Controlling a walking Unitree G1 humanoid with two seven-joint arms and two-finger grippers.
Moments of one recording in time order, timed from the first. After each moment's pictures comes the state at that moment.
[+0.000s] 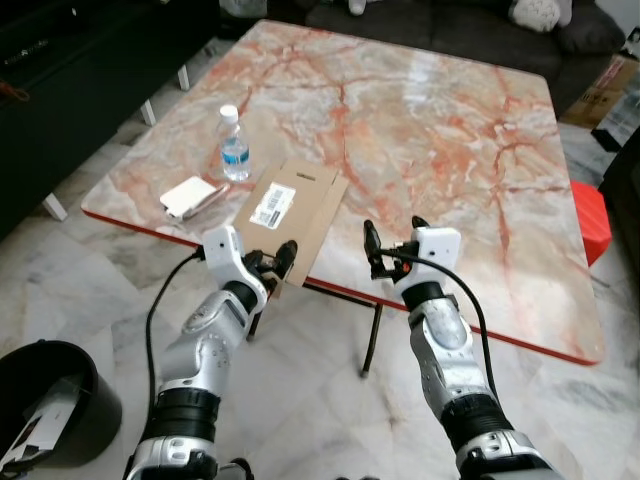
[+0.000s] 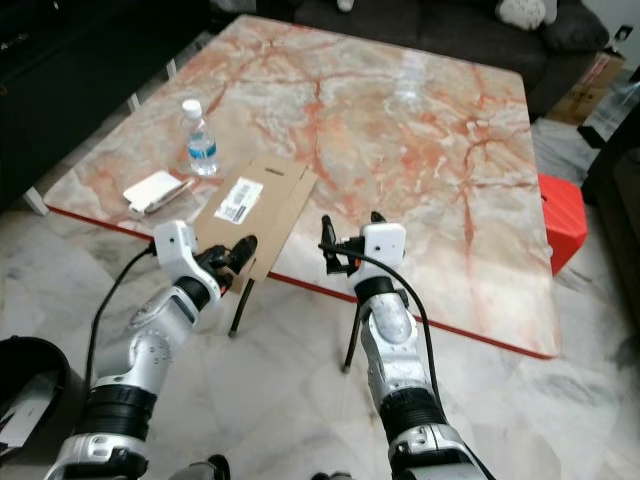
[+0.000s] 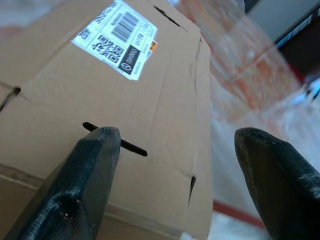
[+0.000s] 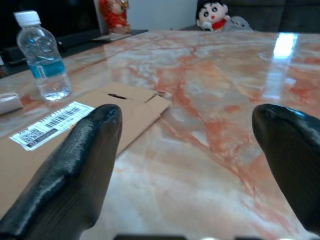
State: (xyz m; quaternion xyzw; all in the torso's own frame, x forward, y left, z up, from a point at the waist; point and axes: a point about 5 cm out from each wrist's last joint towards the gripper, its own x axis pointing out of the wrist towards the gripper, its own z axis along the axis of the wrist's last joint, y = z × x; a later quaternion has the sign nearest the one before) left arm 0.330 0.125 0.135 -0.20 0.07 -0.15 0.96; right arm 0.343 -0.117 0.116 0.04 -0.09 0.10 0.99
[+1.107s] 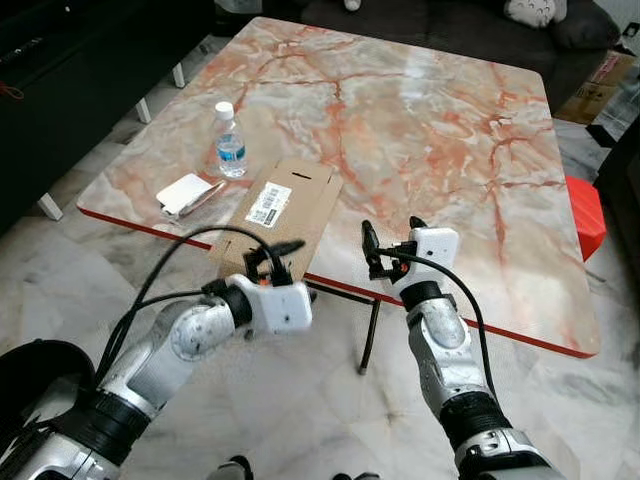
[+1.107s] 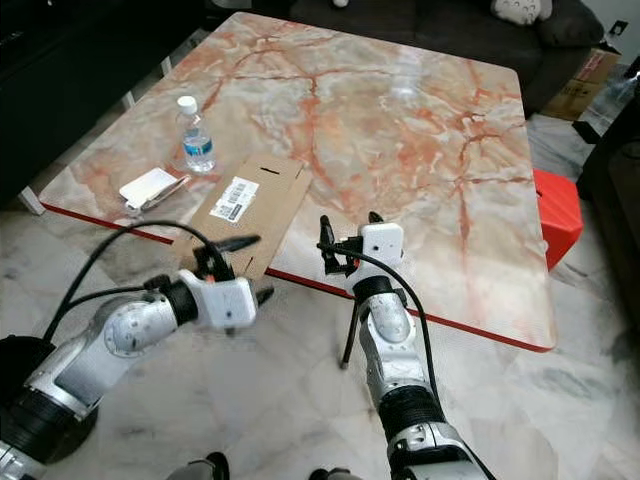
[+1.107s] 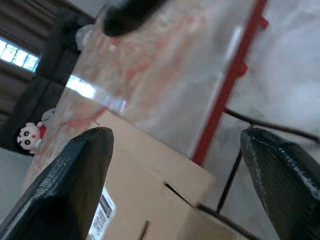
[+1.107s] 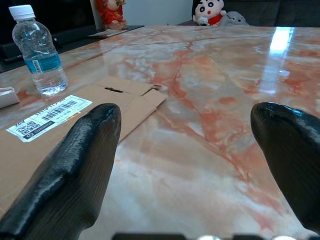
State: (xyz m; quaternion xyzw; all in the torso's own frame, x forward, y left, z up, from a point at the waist) left arm 0.298 0.114 0.146 0.52 -0.15 -0.38 0.75; right arm 0.344 -0.115 0.114 0.04 -0.08 0.10 0.99
